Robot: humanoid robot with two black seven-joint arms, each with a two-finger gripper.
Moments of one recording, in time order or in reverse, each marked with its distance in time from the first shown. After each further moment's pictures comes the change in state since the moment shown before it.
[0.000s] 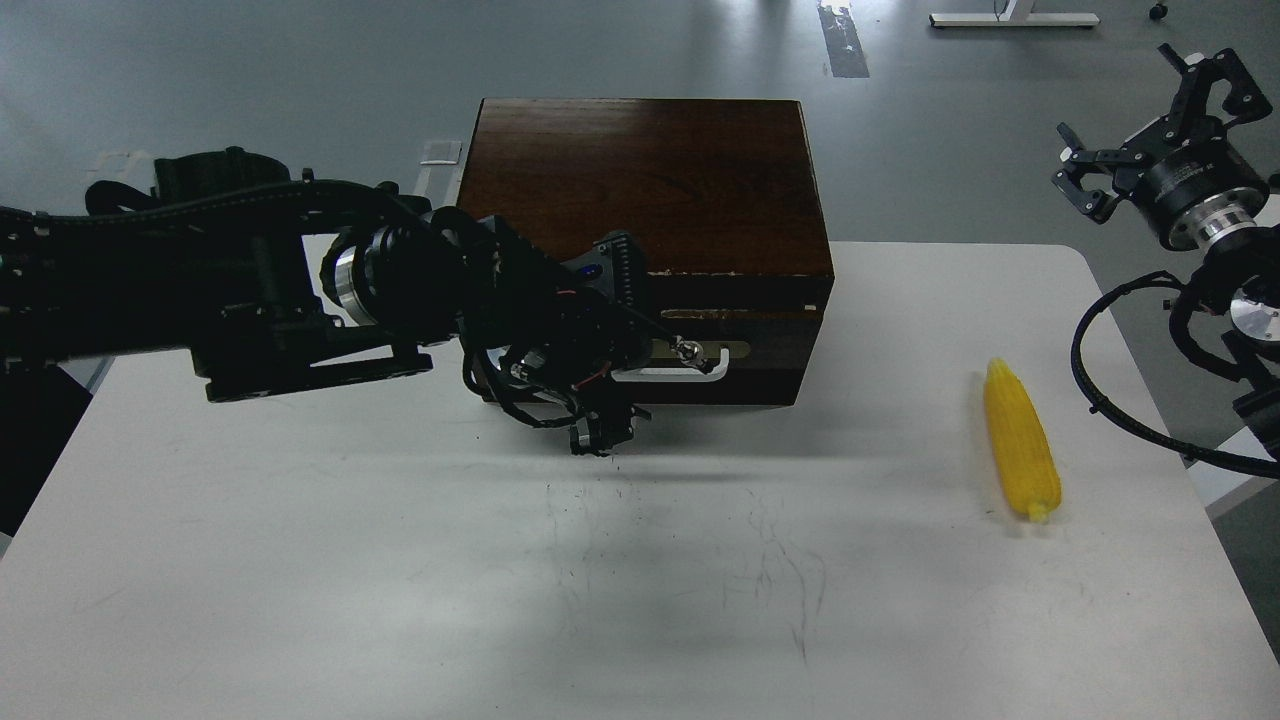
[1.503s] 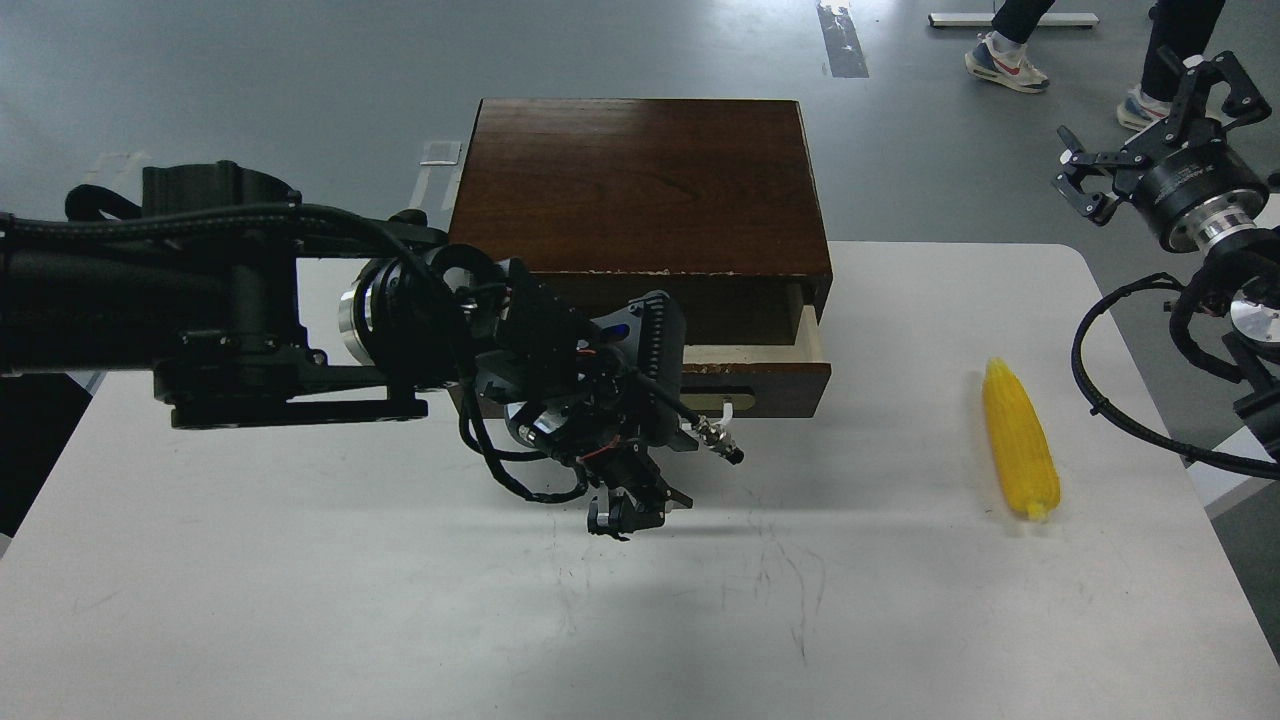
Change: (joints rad) left arm -0.045 0.039 -0.009 -0.206 -0.002 0.000 0.002; right arm -0.002 -0.001 -0.002 -0.001 -0.001 0.000 0.000
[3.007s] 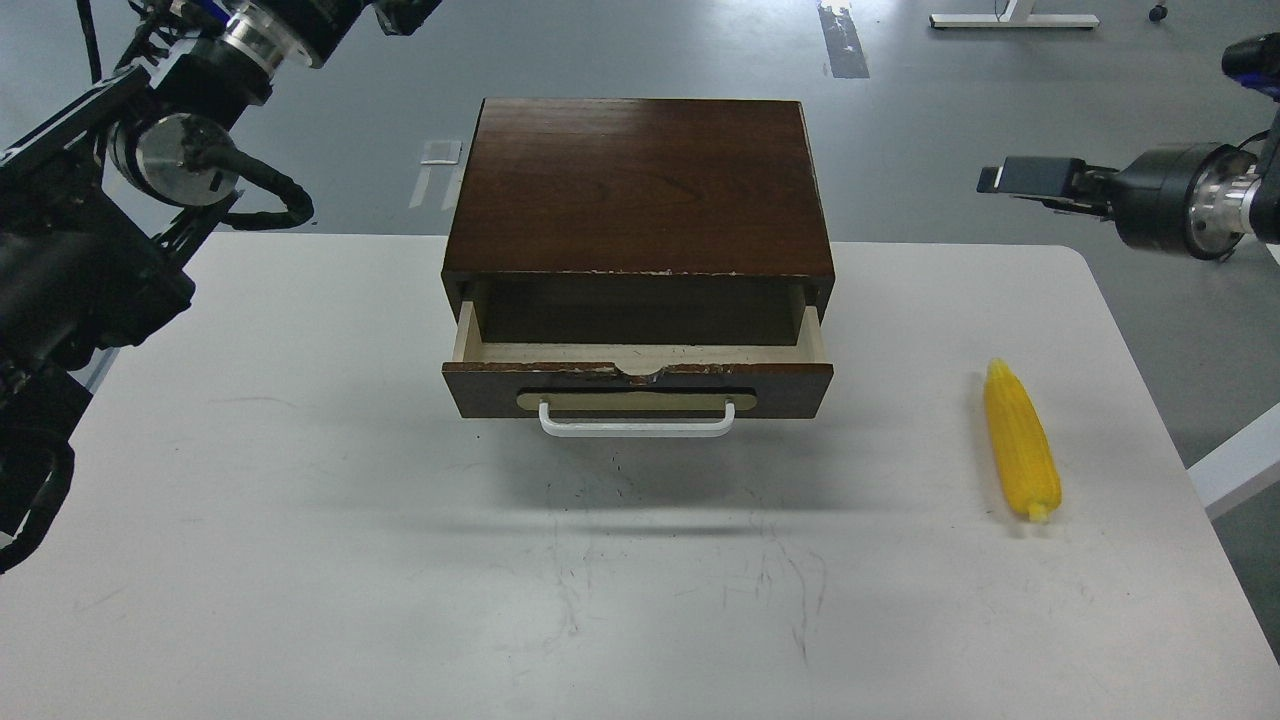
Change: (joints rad) left arm 0.436 0.039 -0.803 0.878 -2.142 0.000 0.007; right arm 0.216 -0.449 -0.487 0.794 -1.421 0.000 -0.083
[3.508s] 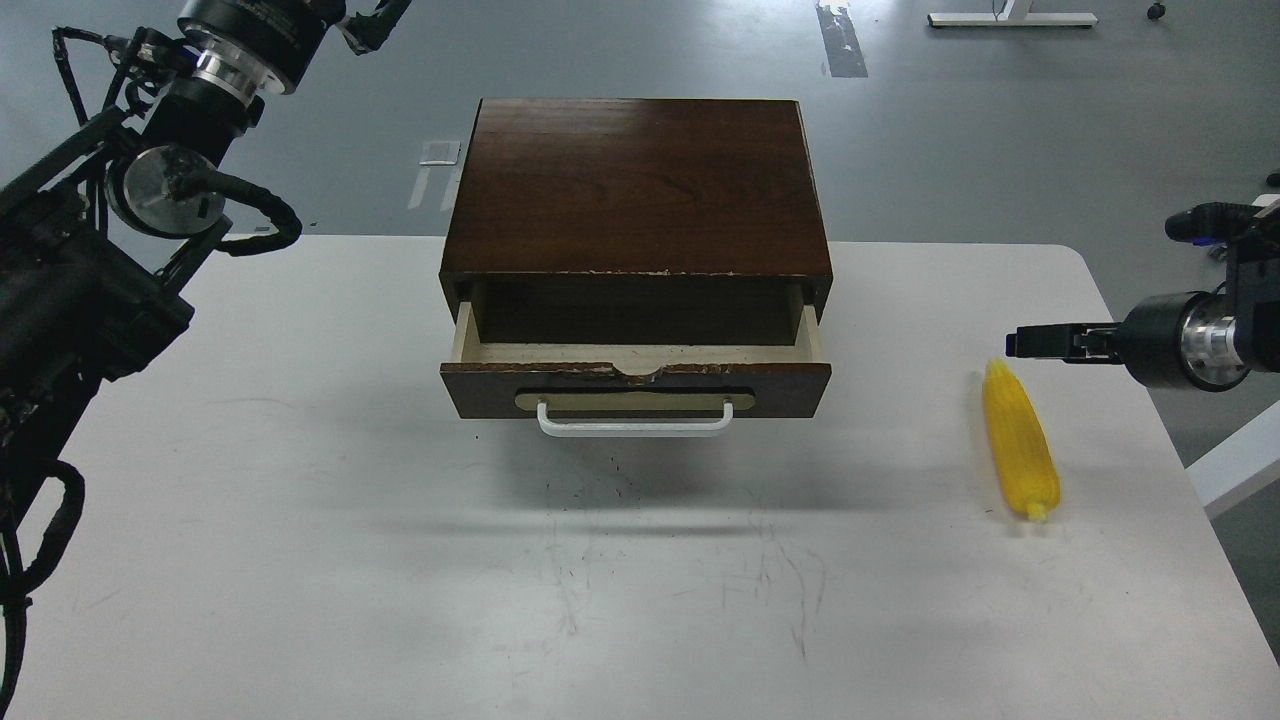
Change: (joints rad) left arm 0.049 -0.002 -0.074 -0.006 -0.012 0.000 -0.001; right arm -0.090 -0.003 -0.206 -0.047 -0.021 -0.001 -0.002
